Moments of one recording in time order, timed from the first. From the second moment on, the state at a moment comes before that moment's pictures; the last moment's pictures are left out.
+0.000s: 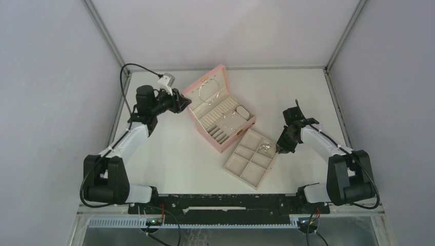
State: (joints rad) left arm -0.11 1.38 0.89 0.19 0.61 -0.09; right arm 0.20 1.36 0.79 -0.77 -0.03 0.75
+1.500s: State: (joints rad) left arm -0.18 1.28 0.84 0.11 0.48 -0.12; right arm 0.08 1.61 0.96 -0.77 -0.04 0.72
